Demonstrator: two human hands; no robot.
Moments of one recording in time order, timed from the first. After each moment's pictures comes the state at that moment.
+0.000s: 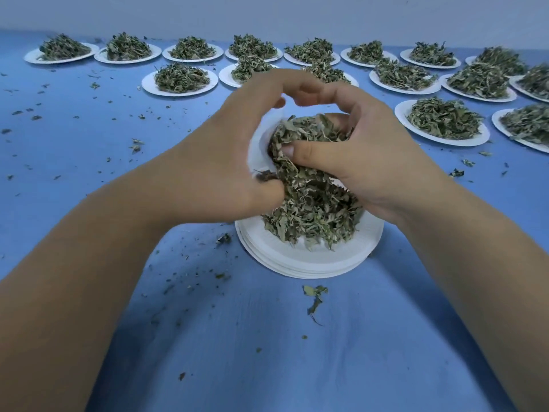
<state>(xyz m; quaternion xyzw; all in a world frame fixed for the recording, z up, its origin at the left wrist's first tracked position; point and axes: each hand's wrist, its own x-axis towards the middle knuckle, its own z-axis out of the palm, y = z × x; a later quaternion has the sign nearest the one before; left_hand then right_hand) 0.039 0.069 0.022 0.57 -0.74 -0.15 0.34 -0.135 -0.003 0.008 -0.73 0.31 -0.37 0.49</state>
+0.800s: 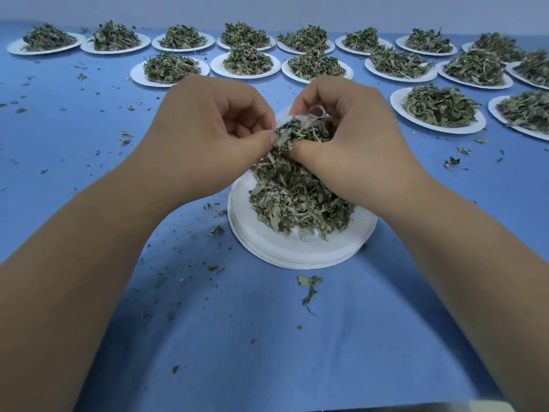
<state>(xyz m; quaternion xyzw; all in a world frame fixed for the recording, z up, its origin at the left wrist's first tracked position) 0.039 0.073 0.008 0.60 -0.66 -0.10 0.44 -0.133 -0.002 0.002 -0.81 0.37 -0.36 0.28</state>
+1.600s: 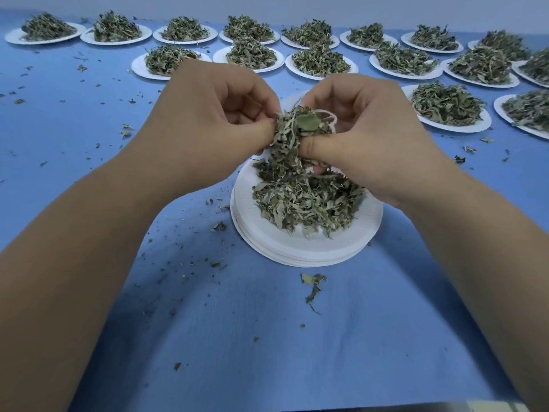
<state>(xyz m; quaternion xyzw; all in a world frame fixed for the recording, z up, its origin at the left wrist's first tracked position) 0.037 0.077 0.015 0.60 -0.65 -0.13 0.46 -0.141 -0.006 0.006 -0.77 0.28 -0.37 0.45</state>
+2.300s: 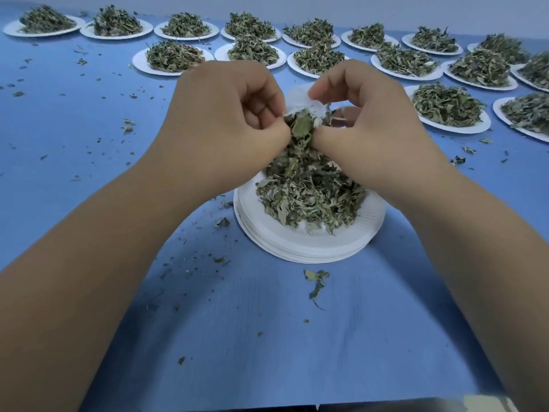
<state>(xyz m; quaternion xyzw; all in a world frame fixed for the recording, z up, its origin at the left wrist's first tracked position) 0.026 0.074 0.008 0.62 -0.62 -0.05 0.47 -0.136 -0.007 0.004 -0.79 0.36 -0.37 0.33</state>
